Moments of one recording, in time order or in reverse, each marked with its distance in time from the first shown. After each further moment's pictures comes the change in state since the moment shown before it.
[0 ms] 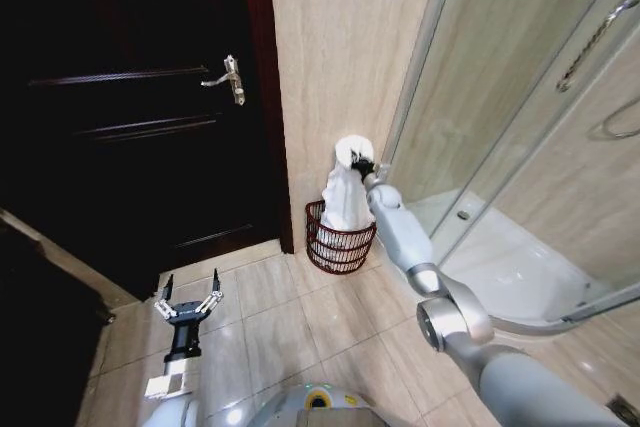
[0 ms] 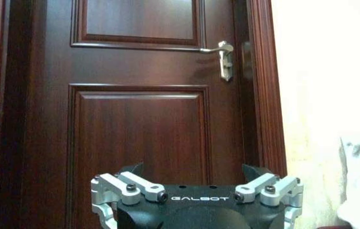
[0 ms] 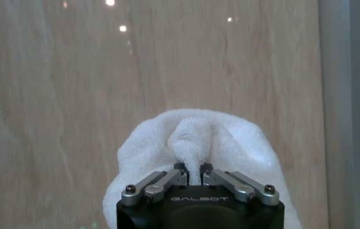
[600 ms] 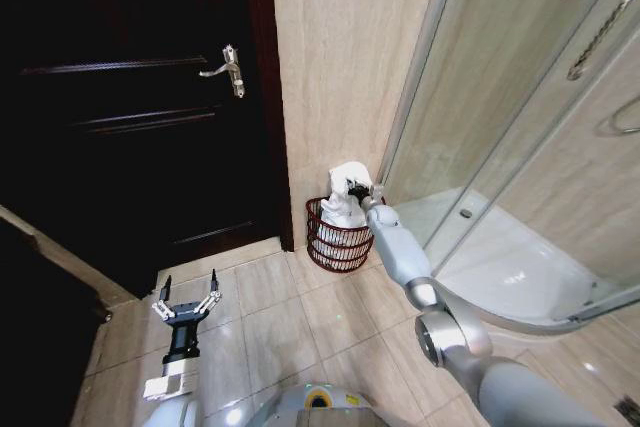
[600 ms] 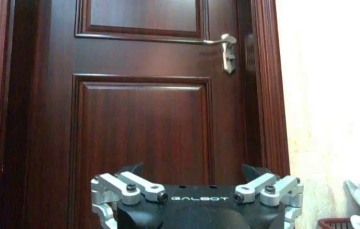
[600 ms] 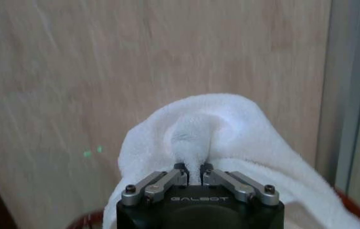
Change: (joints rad) left arm -0.007 0.000 -0.002 0.008 -0.009 -0.001 -0.002; right arm -0.074 -0.004 0.018 -0.038 -0.026 -0.151 -0.047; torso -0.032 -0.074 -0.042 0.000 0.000
